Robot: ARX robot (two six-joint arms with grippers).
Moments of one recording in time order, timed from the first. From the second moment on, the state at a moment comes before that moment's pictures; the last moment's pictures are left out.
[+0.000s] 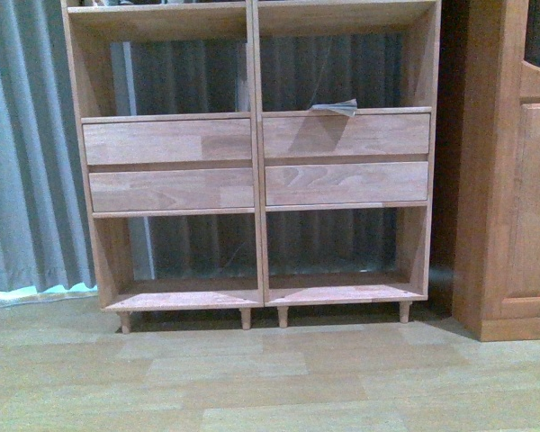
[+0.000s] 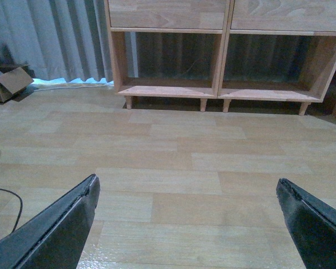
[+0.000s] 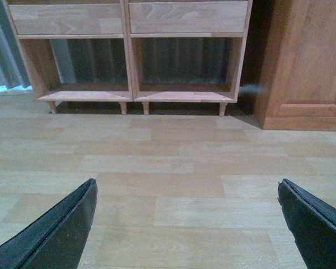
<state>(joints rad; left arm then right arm) -0.01 0.00 0.01 -0.01 0.00 0.00 0.00 0.00 0.01 0.00 0.00 0.00</state>
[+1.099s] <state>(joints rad) -0.01 0.00 0.01 -0.01 0.00 0.00 0.00 0.00 0.01 0.00 0.00 0.00</state>
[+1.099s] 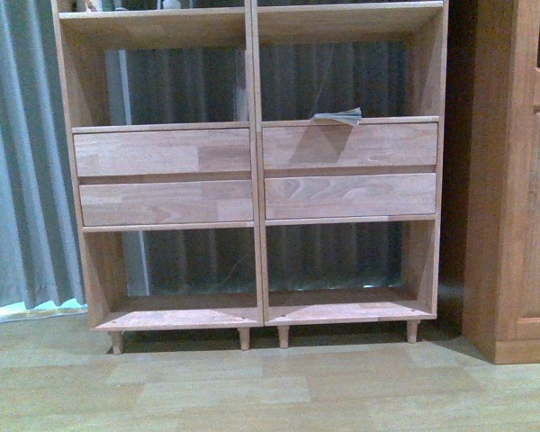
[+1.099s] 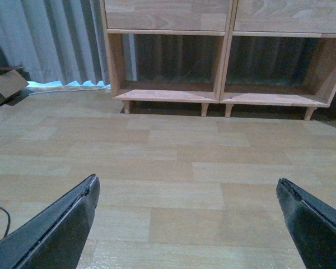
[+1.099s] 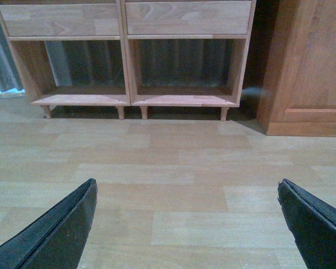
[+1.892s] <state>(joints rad) -0.01 0.00 0.01 -0.01 0.00 0.00 0.00 0.00 0.01 0.00 0.00 0.00</state>
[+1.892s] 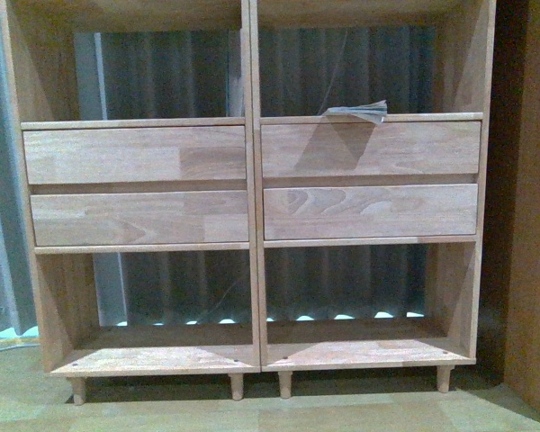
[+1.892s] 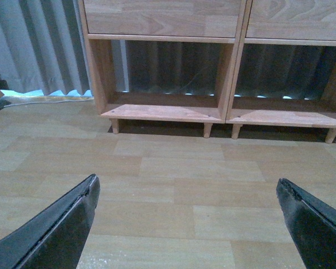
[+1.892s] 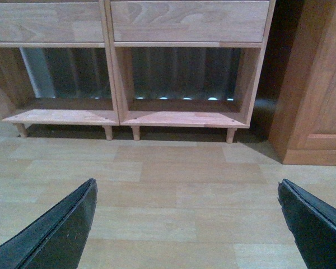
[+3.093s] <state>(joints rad) -0.01 0.00 0.01 -0.01 0.00 0.00 0.00 0.00 0.01 0.00 0.00 0.00</state>
